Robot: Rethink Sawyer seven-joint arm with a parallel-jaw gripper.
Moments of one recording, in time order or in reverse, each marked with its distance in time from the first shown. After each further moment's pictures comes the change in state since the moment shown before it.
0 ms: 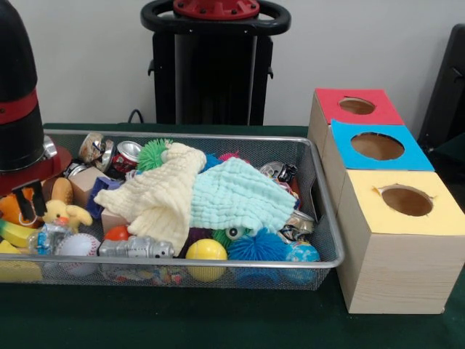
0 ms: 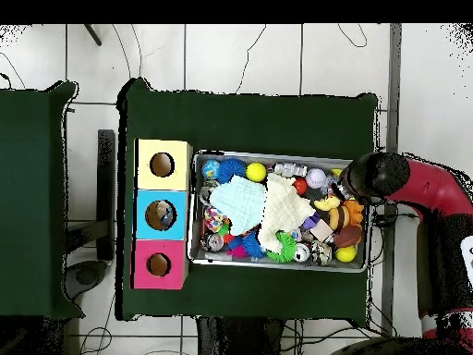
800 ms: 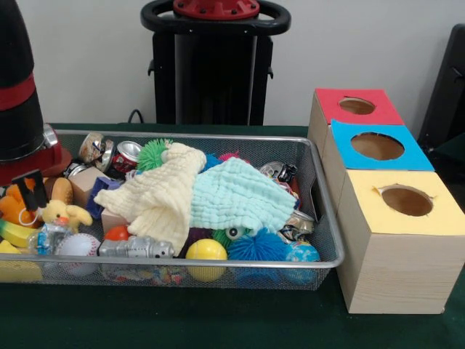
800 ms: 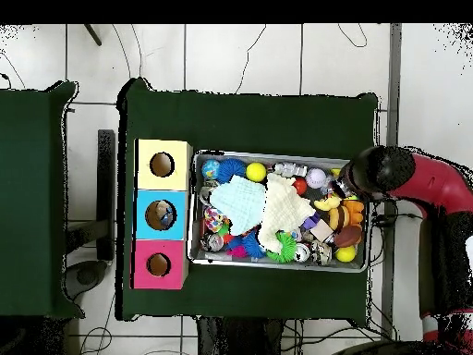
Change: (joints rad) arm 0.011 -0.021 0.000 -0.009 0.039 0.056 0.000
